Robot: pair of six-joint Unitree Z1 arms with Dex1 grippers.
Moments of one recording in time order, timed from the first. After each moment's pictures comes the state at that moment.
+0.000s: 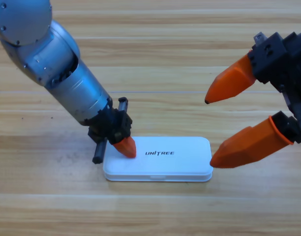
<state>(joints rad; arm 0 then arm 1) -0.69 1.99 -1.20 0.44 -0.28 0.87 0.94 1.53 -1.41 0.78 0.43 -0.38</state>
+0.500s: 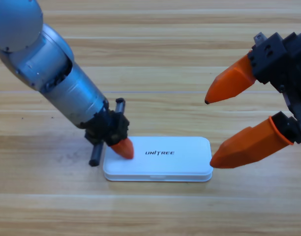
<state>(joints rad) -0.69 1.95 -1.14 0.40 -0.28 0.87 0.94 1.53 -1.41 0.78 0.43 -0.38</state>
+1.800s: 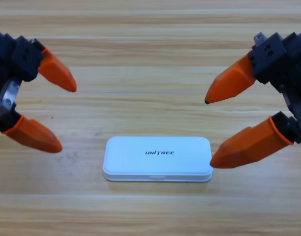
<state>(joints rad) -0.71 1.48 -1.39 1.01 -0.33 0.76 0.94 1.53 -1.41 0.78 0.43 -0.38</state>
